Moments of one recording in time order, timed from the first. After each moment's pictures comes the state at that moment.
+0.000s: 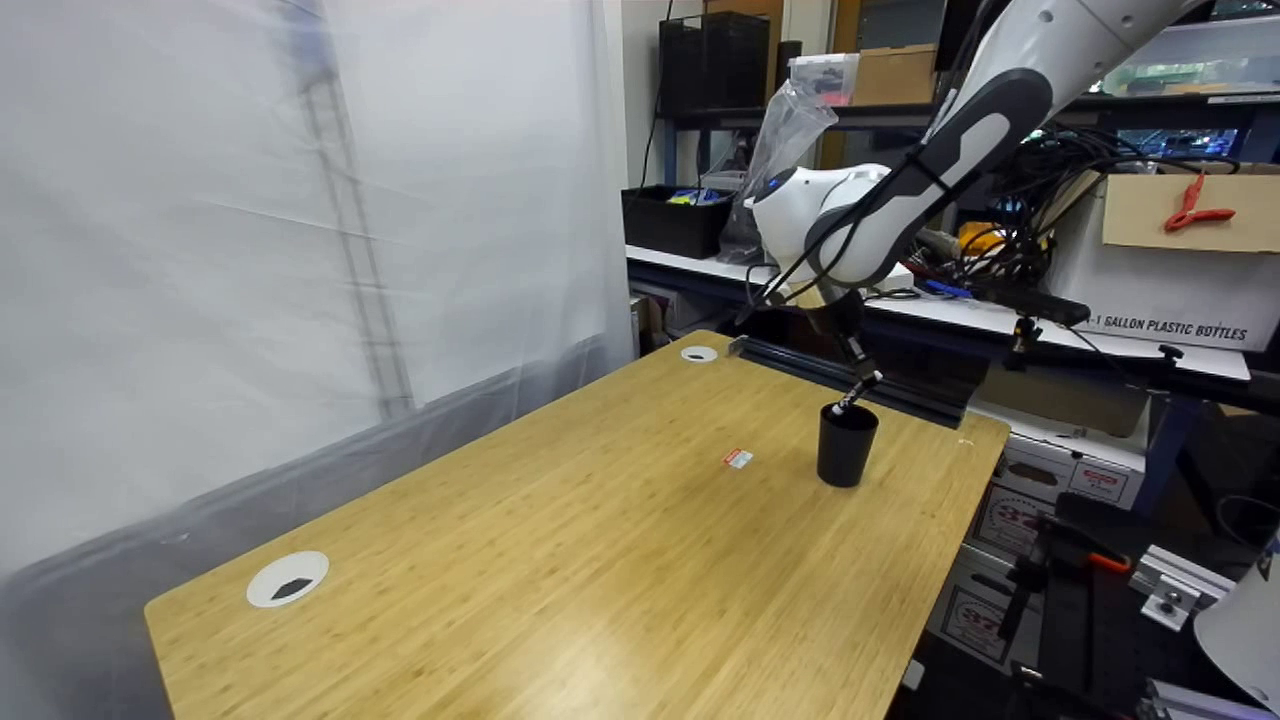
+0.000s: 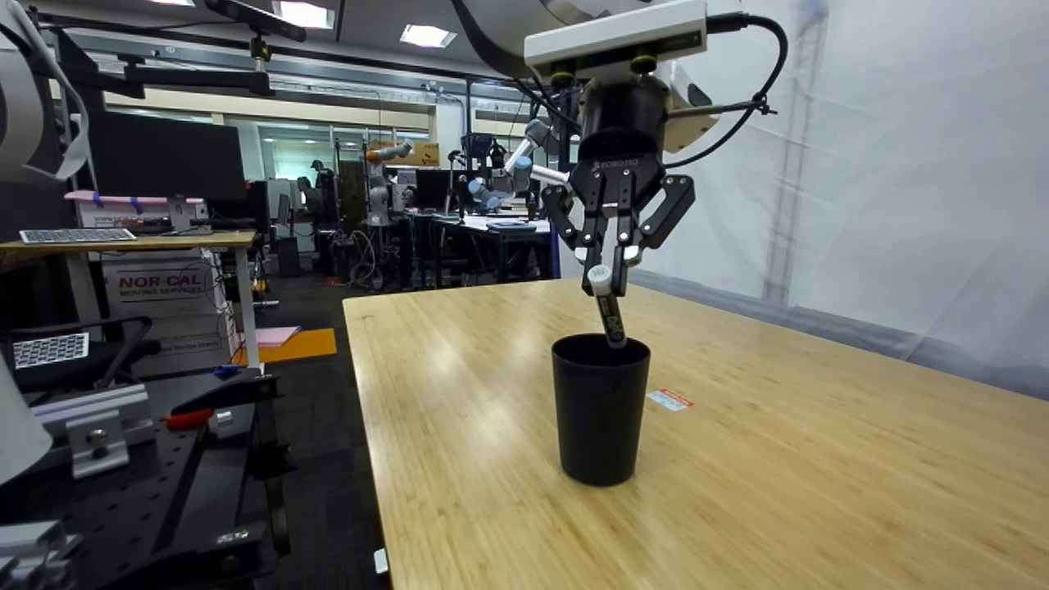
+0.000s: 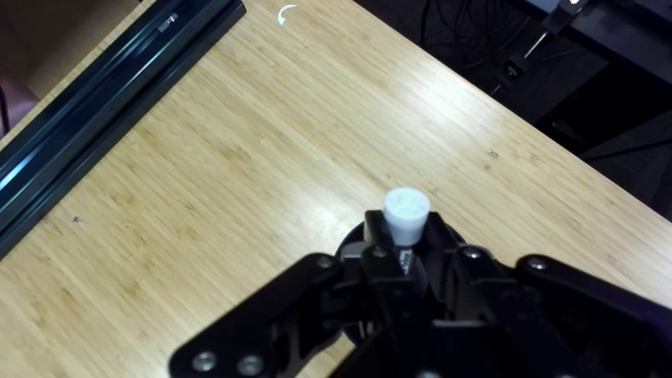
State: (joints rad) arm -0.05 0.26 -0.06 -2.13 -0.44 2.02 -0.50
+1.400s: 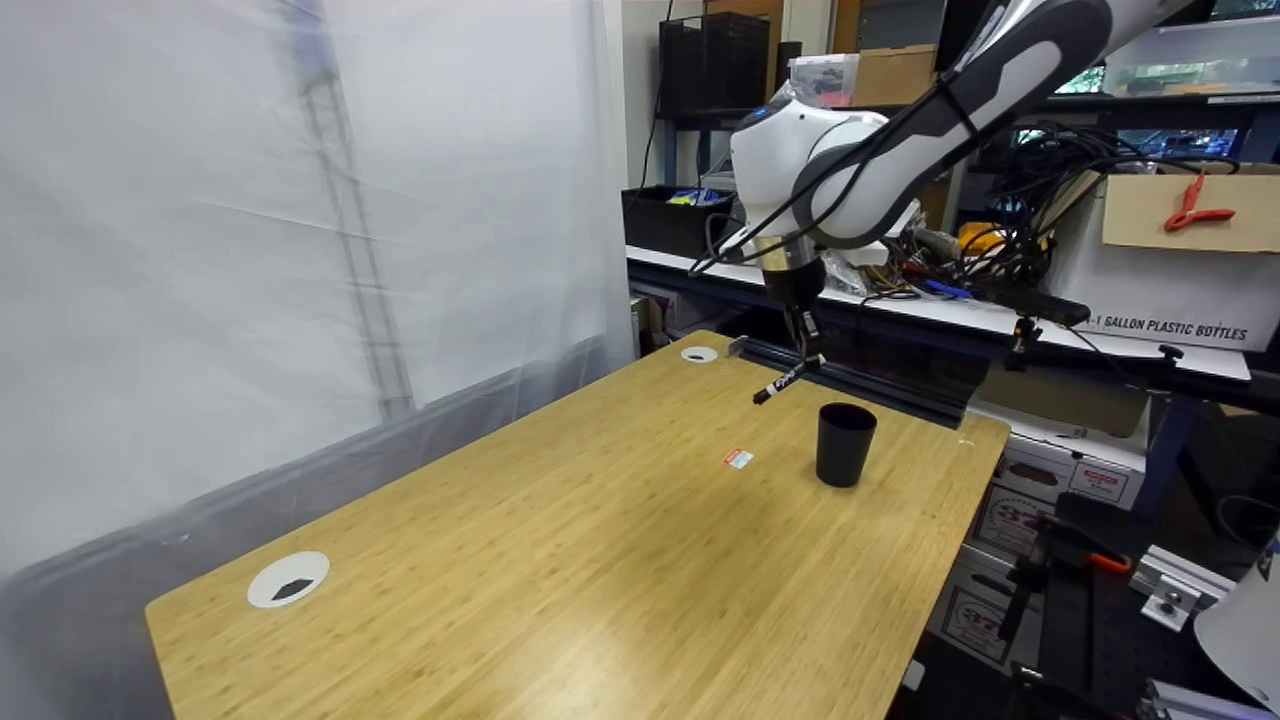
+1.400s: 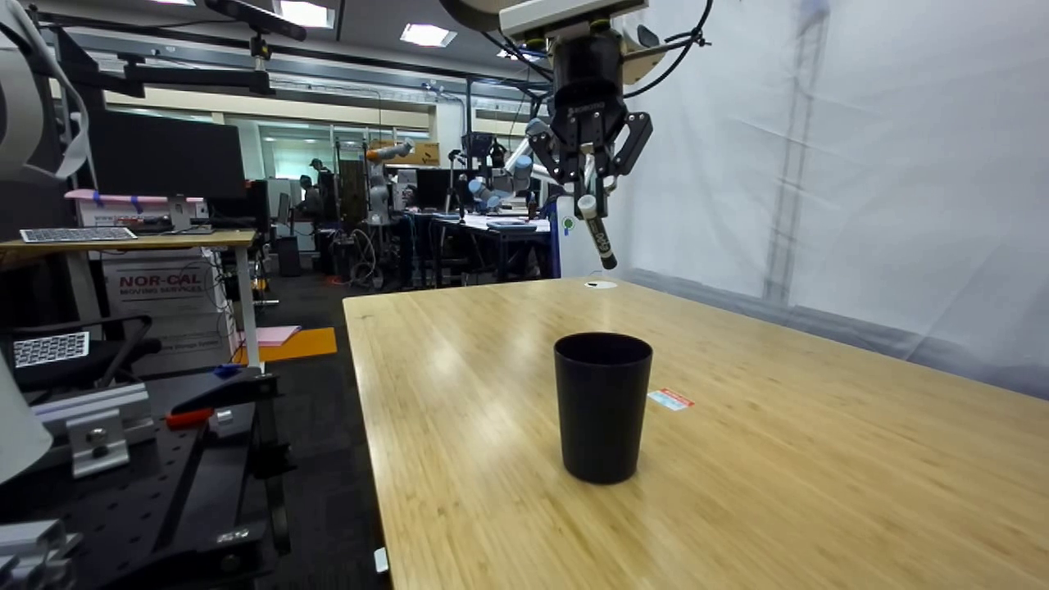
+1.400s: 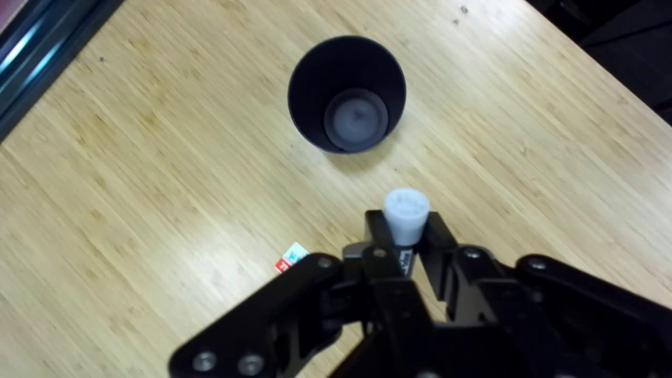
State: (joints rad) arm 0.01 0.14 0.04 -2.12 -0.36 2.09 -0.46
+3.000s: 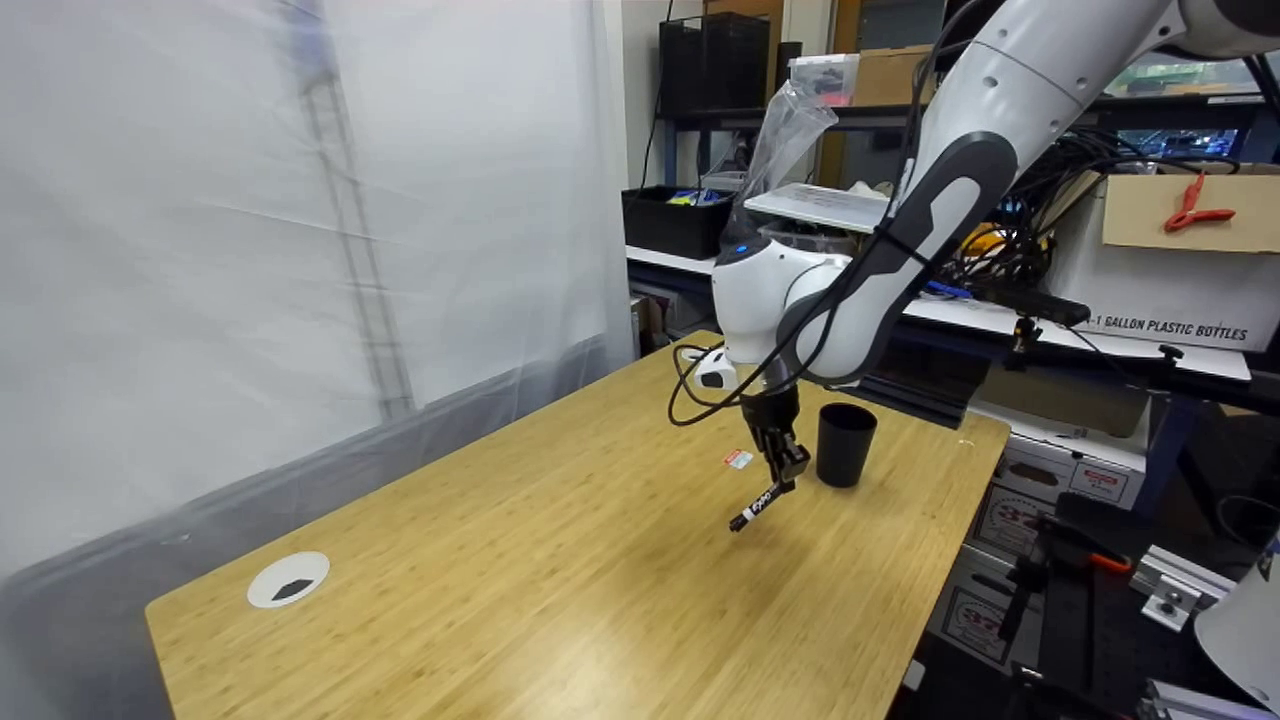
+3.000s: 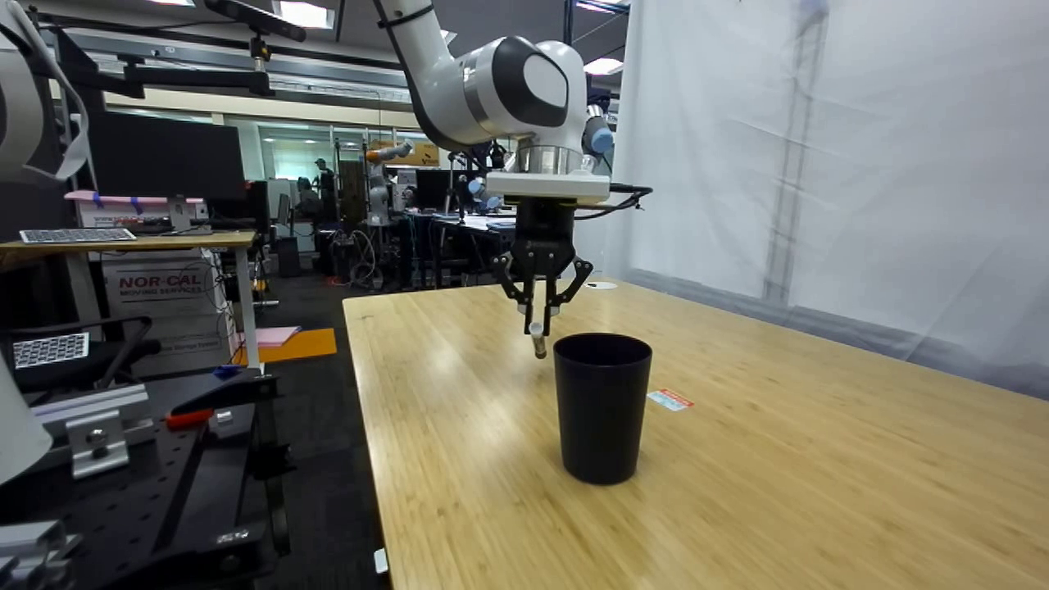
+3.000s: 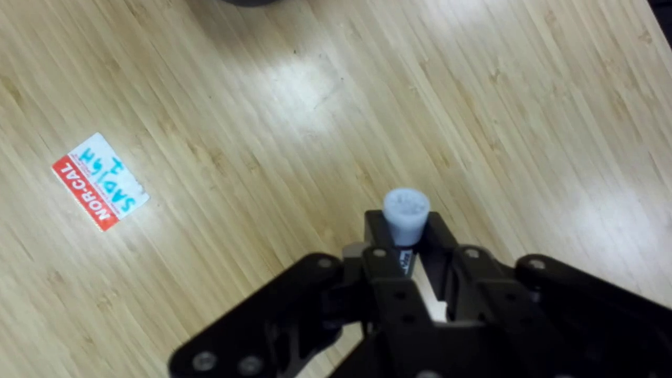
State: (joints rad) arm 0.03 0.41 0.11 -2.18 -0.28 2.40 -0.63
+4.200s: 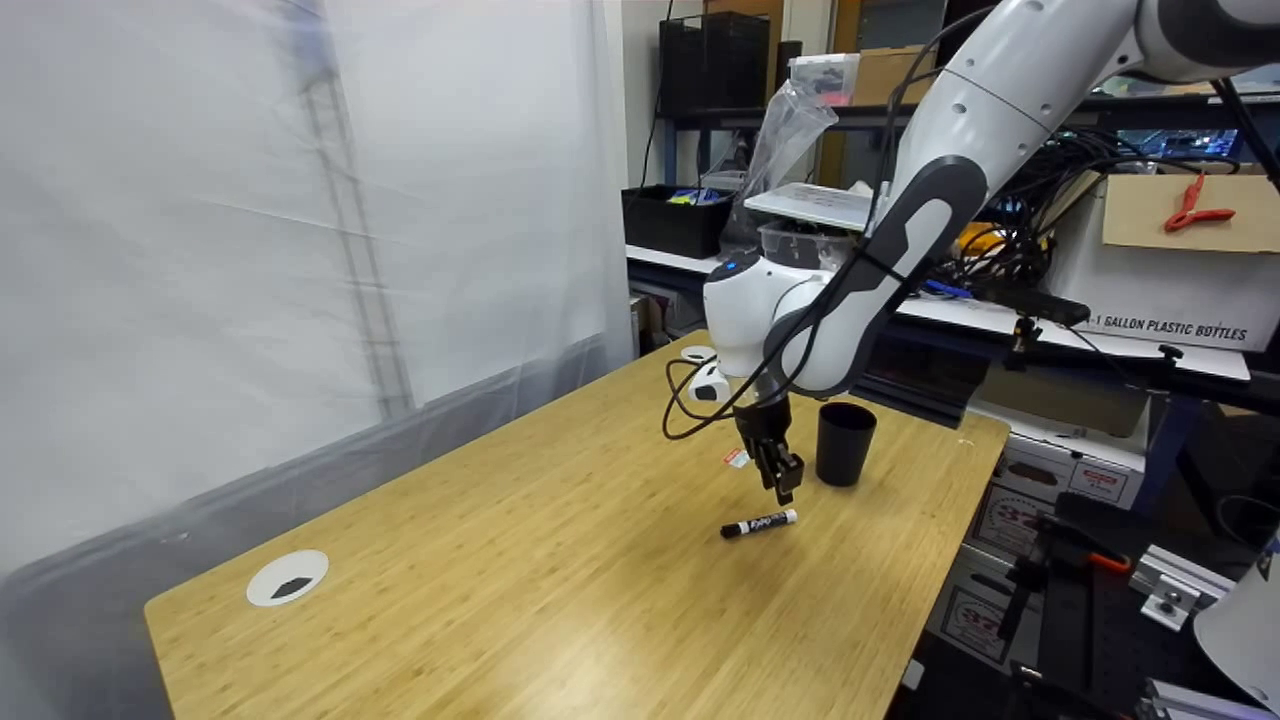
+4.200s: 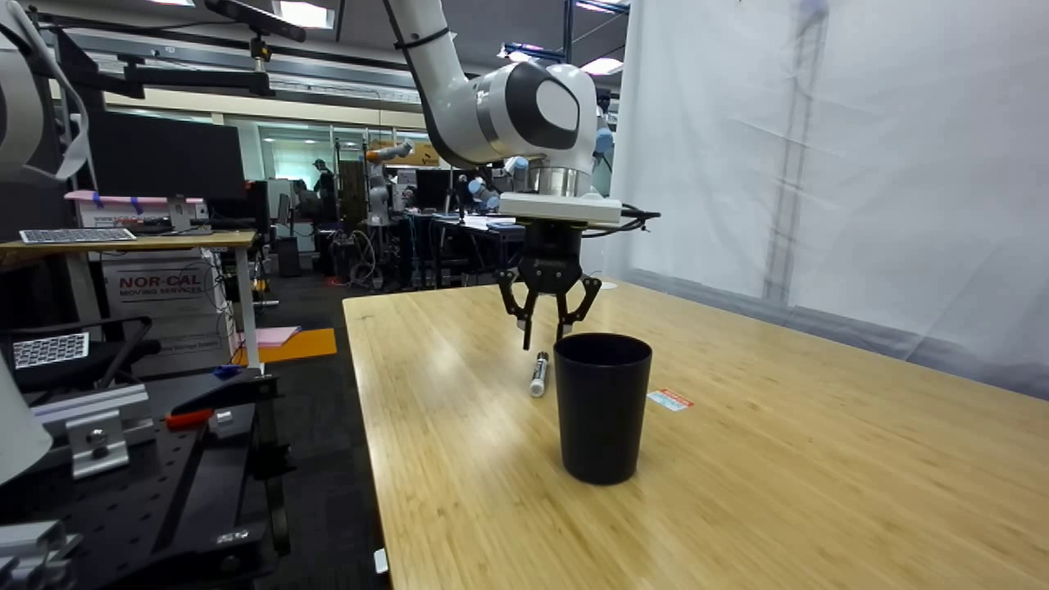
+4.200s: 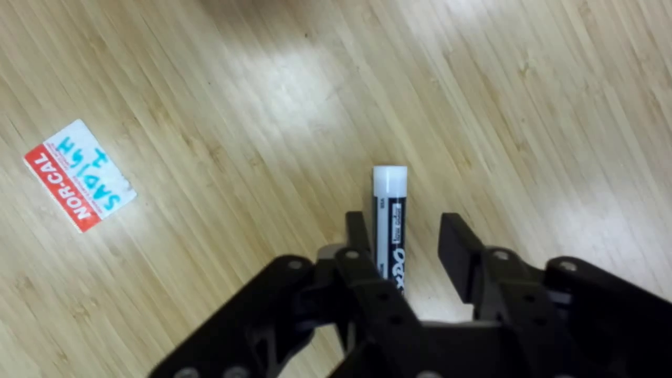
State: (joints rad) arm 0.02 0.49 0.11 -2.12 -0.28 2.40 -0.66
